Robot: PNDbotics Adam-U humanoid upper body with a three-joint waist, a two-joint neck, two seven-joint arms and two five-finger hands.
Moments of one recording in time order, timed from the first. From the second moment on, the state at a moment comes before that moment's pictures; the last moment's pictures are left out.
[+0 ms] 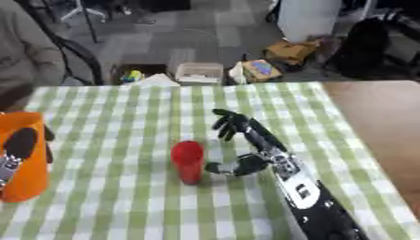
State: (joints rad) left arm -0.48 0.36 -0.38 -1.98 0.19 0.09 0.08; right arm -0.69 -0.30 0.06 -1.10 0.36 -0.60 0.23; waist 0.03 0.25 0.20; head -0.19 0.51
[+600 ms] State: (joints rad) left arm -0.48 0.36 -0.39 -1.98 0.21 0.10 0.04; right arm -0.72 -0.26 0.09 -1.05 0.39 -0.65 0.30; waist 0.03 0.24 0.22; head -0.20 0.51
